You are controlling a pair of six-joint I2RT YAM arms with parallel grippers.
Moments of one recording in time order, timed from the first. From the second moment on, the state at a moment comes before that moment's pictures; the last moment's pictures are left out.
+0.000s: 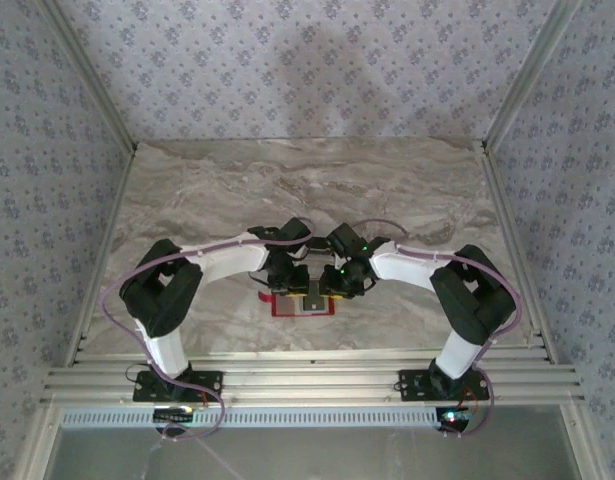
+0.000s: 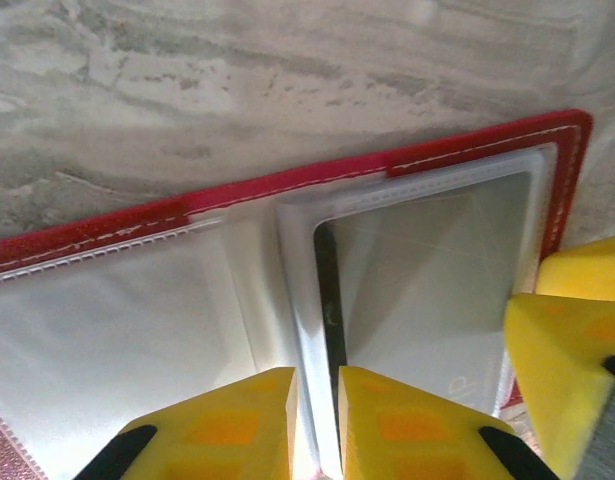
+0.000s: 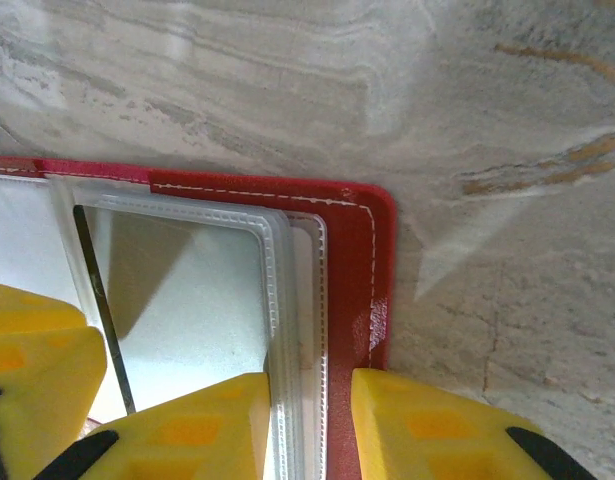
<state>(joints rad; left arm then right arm) -0.80 1.80 1.13 -0.68 0.27 -0.73 0.70 1.69 0.93 -0.49 -0.30 0.72</state>
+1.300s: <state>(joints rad) -0.81 1.80 1.14 -0.71 0.21 -0.72 0.69 1.65 0.93 -0.50 -0.32 0.71</state>
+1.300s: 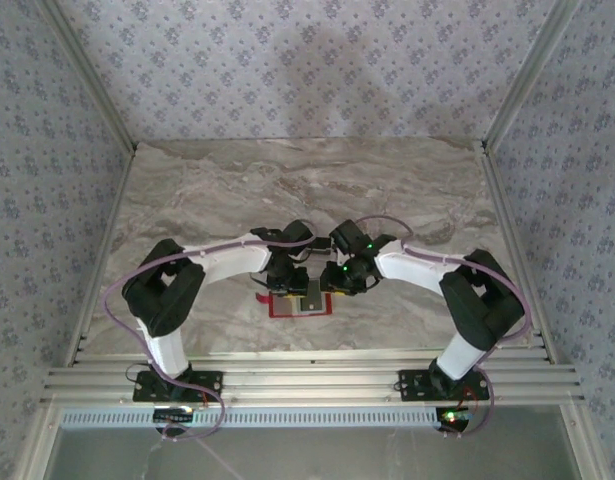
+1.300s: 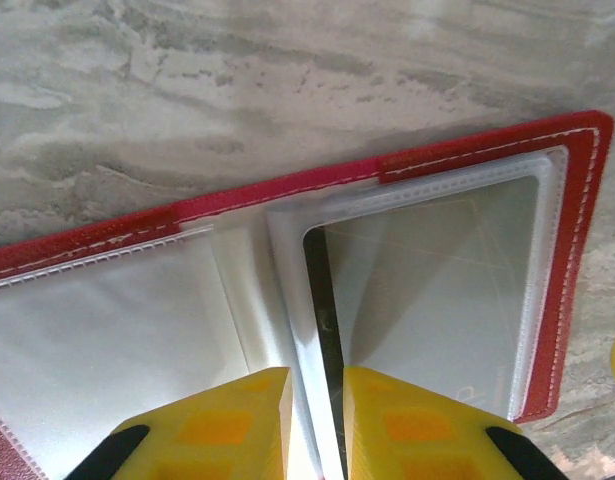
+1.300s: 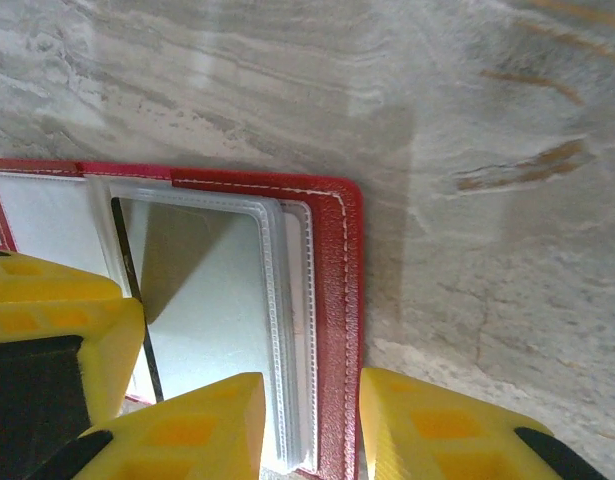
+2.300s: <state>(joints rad) -0.83 1.79 1.14 -0.79 0.09 -0.70 0.73 1.74 1.02 -0.59 -0.24 0.66</state>
